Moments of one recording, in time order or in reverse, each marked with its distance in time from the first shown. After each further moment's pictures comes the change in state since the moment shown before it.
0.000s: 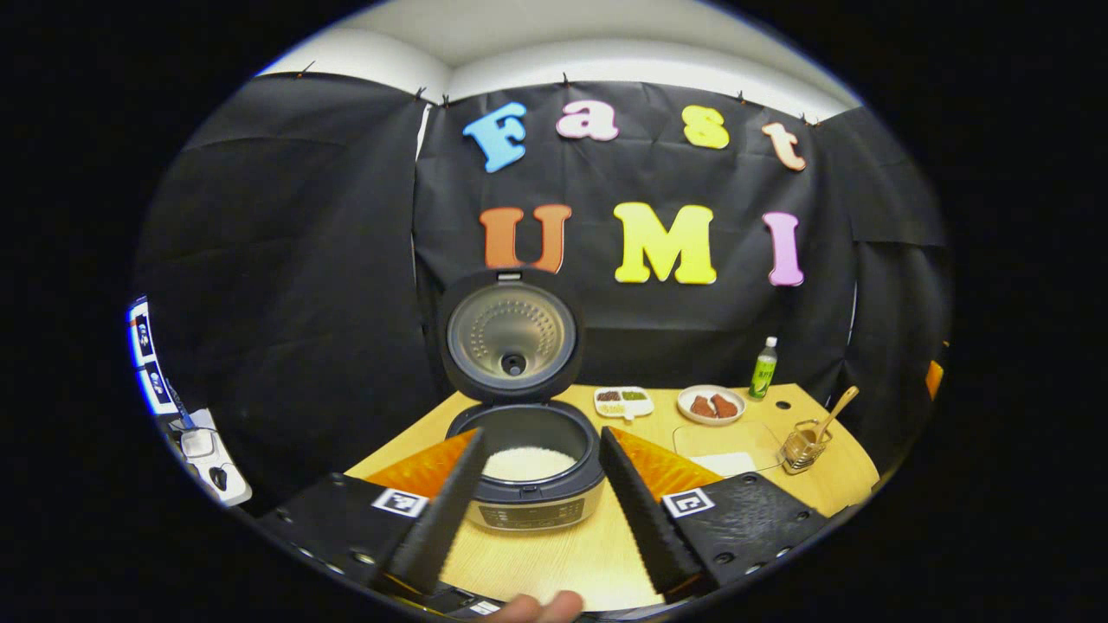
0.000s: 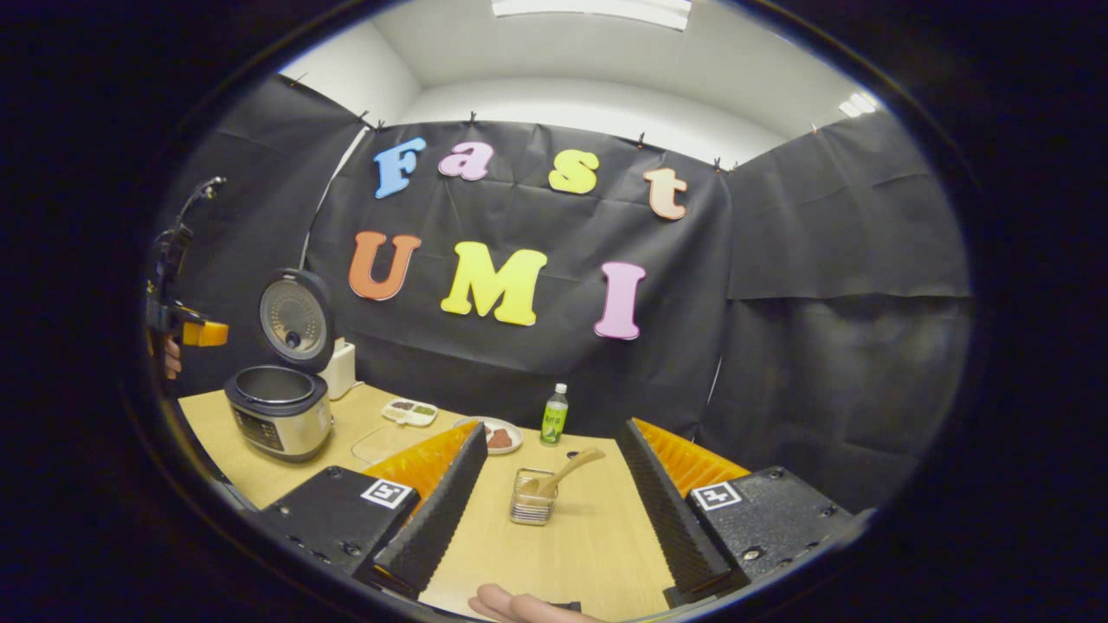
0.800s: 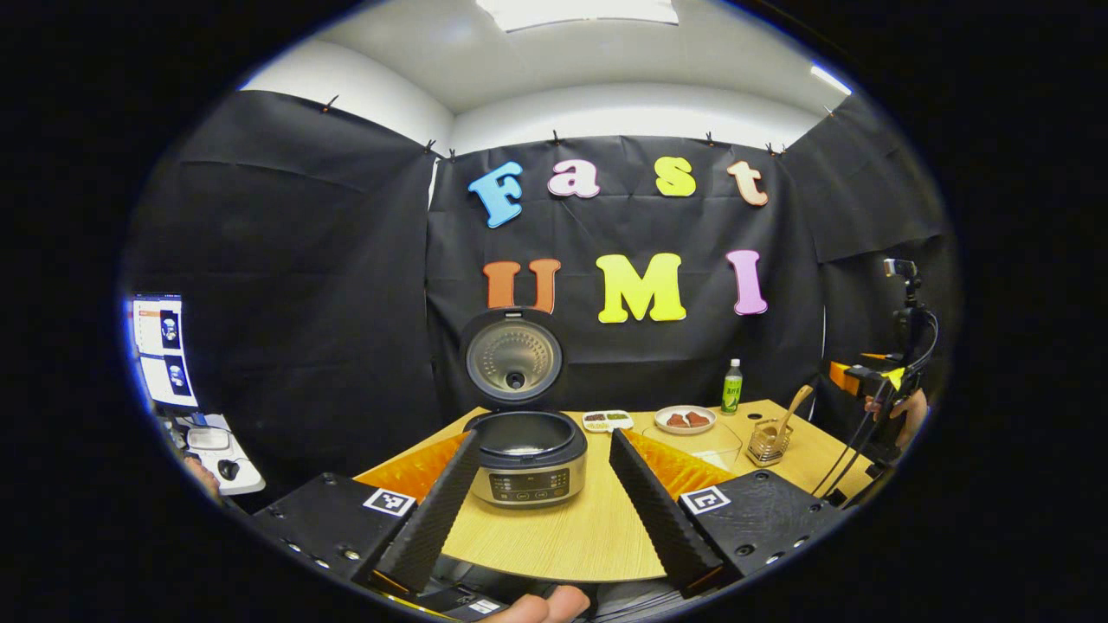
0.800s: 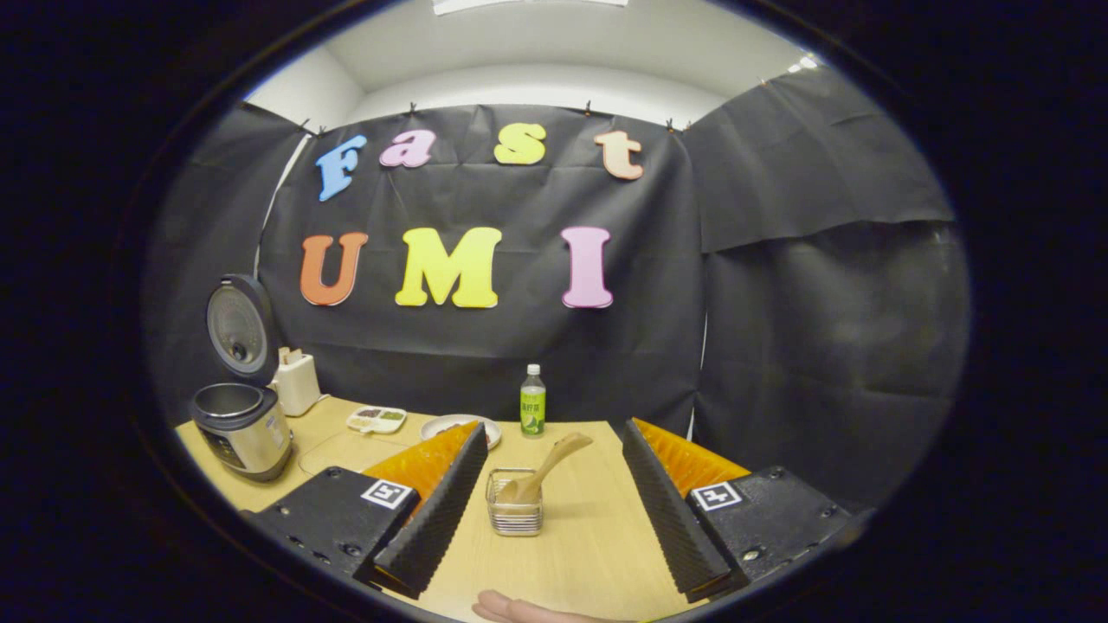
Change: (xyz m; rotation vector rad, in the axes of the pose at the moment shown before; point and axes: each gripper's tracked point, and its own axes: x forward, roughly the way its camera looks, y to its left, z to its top) left arm -0.126 -0.012 -0.034 0.034 -0.130 -0.004; right arm 0.109 -0.041 -0.080 0.181 0.061 -0.072
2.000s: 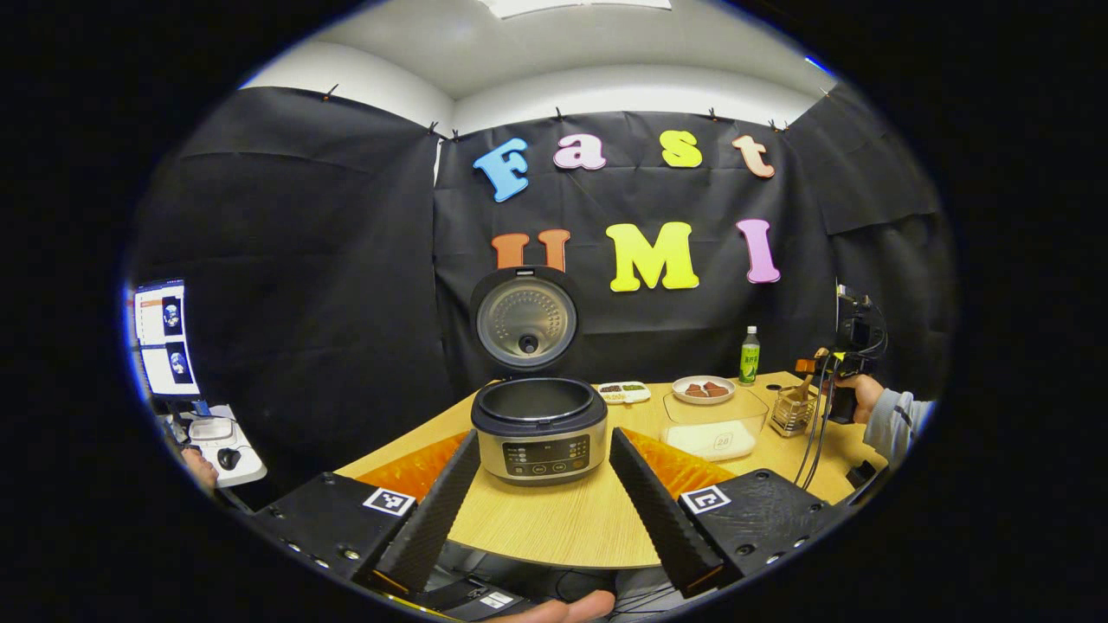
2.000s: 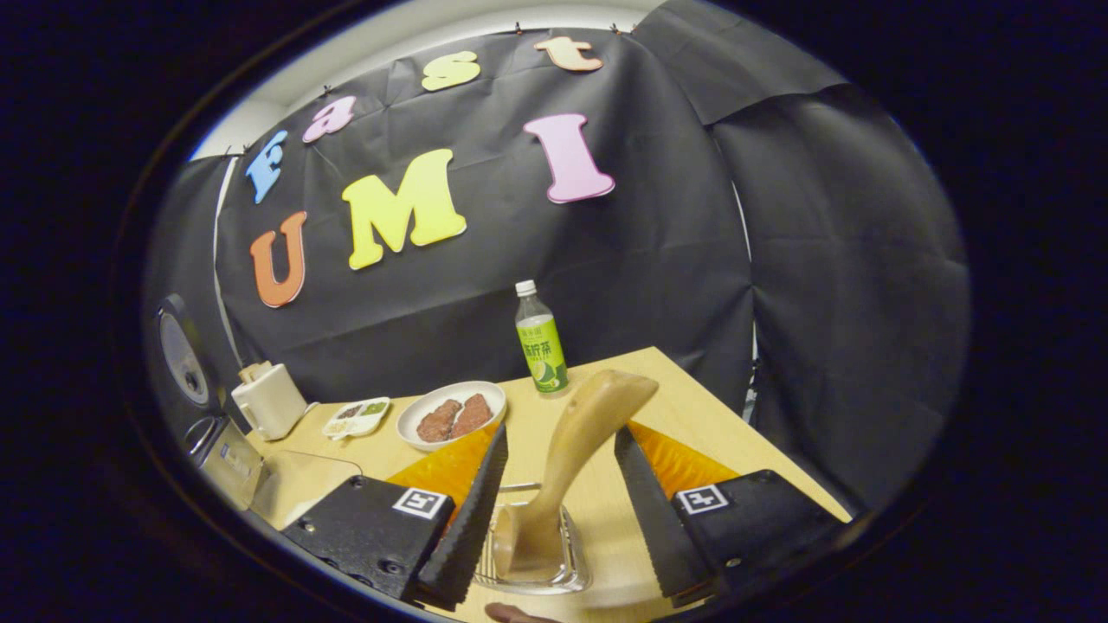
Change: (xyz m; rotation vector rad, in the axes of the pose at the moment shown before) left arm 0.020 0.014 -0.056 0.014 0.069 0.032; right arm 0.210 0.032 -0.112 0.235 0.223 0.152
